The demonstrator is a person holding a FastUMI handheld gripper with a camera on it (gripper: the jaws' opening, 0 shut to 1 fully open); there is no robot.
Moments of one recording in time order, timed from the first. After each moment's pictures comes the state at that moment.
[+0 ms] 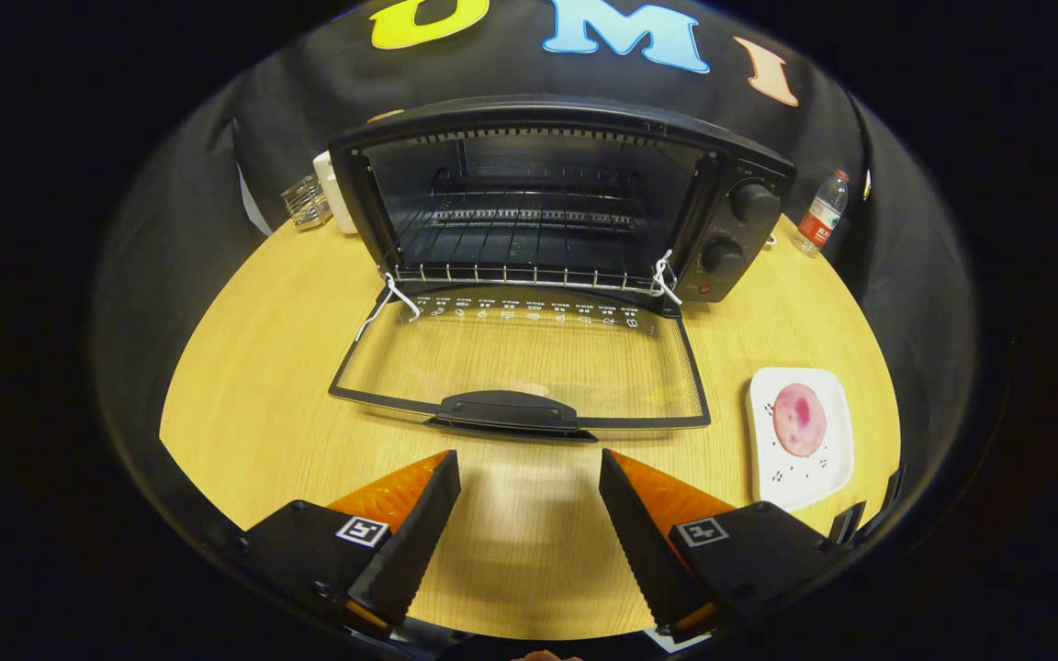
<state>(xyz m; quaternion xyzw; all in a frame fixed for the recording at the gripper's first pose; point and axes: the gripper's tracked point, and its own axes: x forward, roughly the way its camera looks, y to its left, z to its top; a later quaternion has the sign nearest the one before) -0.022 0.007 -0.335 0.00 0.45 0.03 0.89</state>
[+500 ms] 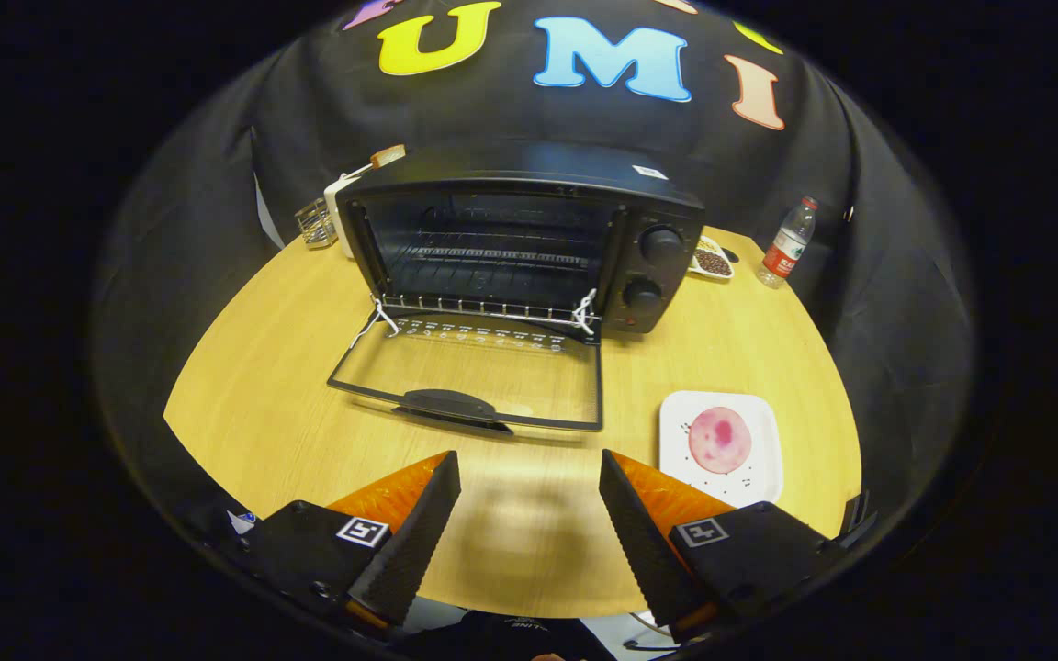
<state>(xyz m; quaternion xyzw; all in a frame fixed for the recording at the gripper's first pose) -0.049 -0.067 -0.282 -0.02 0.41 0.02 0.91</state>
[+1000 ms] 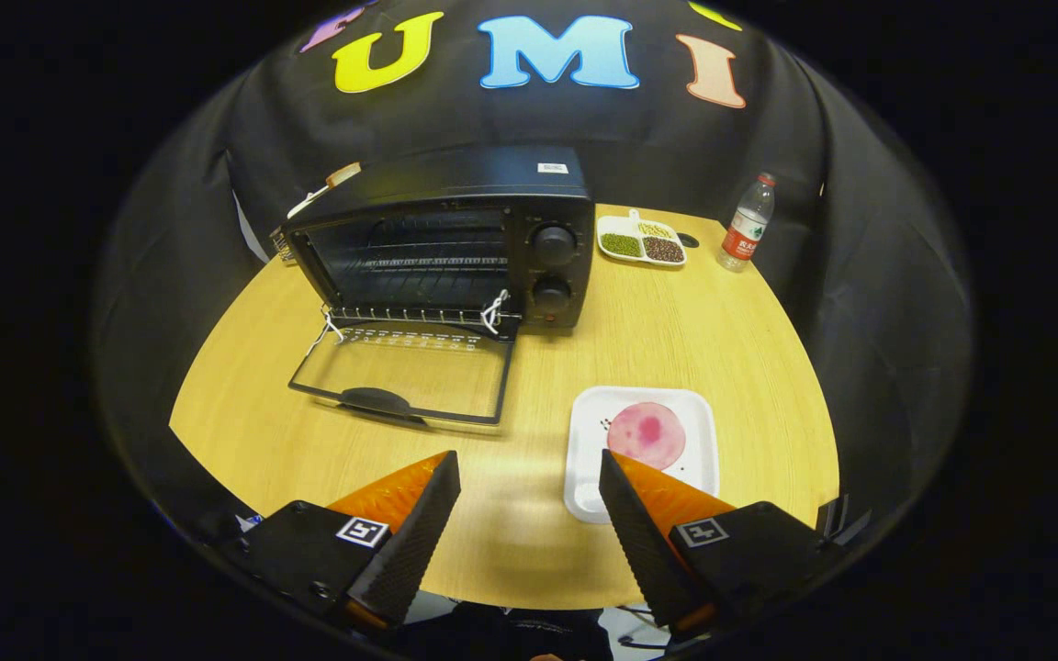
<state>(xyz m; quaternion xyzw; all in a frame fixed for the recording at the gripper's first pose) -0.046 -0.156 -0.274 0.00 0.43 0.03 0.90</state>
